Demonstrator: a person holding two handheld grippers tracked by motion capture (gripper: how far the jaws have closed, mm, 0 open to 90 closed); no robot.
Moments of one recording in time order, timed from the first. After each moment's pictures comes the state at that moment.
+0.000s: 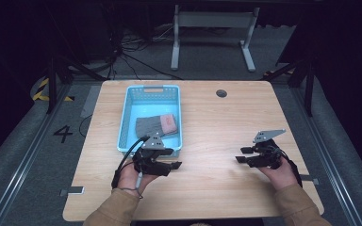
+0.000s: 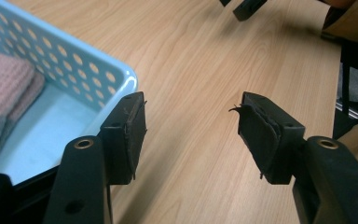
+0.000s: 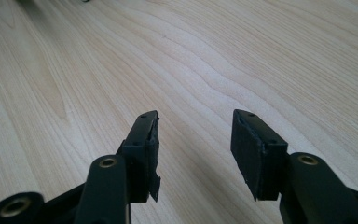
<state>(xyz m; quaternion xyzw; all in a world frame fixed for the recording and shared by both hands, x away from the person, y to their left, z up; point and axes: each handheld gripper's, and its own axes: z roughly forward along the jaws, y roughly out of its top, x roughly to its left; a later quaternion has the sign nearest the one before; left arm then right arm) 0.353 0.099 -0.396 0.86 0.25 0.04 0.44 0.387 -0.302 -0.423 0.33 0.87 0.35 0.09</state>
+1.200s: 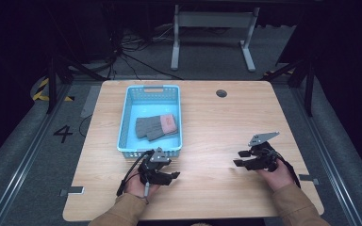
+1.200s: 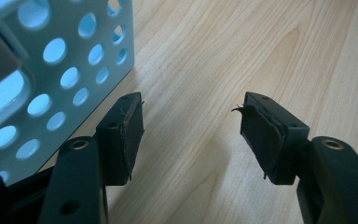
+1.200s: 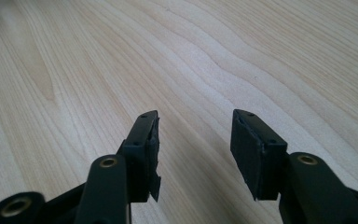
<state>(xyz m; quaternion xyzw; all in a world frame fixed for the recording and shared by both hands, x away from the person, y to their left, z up) 0.358 0.090 -0.465 0.88 0.27 0.06 0.40 0.390 -0.297 -0.440 0.33 0.88 0.33 0.07</state>
